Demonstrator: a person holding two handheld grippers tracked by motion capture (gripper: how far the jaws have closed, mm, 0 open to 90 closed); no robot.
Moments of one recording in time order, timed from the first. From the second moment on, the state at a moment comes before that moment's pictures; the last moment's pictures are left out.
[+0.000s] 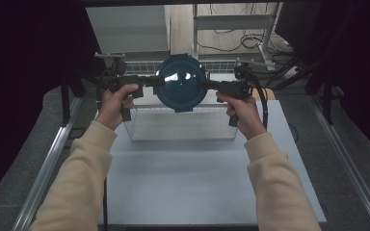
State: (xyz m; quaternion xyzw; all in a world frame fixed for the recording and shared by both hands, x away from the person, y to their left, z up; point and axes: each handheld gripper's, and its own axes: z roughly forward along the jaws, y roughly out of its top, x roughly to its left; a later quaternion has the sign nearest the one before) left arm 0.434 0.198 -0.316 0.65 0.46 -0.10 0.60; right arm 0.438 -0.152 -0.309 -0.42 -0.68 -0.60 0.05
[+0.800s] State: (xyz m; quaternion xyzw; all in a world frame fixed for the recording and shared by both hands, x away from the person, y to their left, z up) left arm 0.489 0.193 -0.354 0.57 0.54 -0.13 0.60; right arm 0.497 -0.140 -0.340 -0.54 -0.61 -0.57 0.11
